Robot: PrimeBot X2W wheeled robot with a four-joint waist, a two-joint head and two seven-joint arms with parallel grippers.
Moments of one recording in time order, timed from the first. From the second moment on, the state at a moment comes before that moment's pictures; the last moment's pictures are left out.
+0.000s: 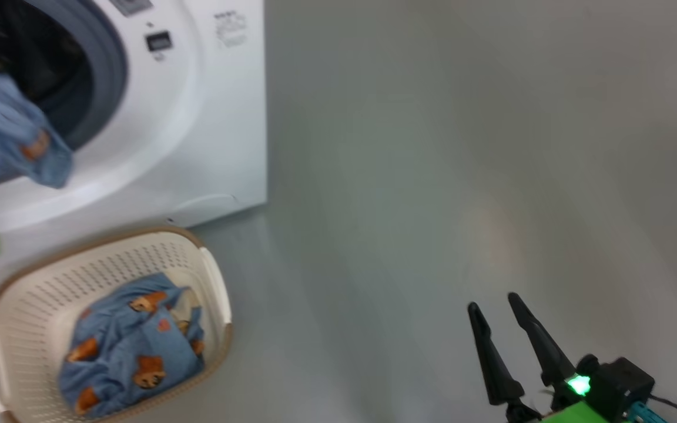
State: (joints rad) left arm -0.62 0.32 0.12 0.49 -0.27 -0.09 -0.26; right arm 0.07 -0.04 0.16 -0.04 0.33 0.13 -0.26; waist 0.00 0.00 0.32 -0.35
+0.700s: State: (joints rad) left arm -1.18 0.56 0.11 0.77 -0.22 -0.12 -0.26; right arm 0.00 -0.04 0.29 -0.08 0.38 0.13 -0.26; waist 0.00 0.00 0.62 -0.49
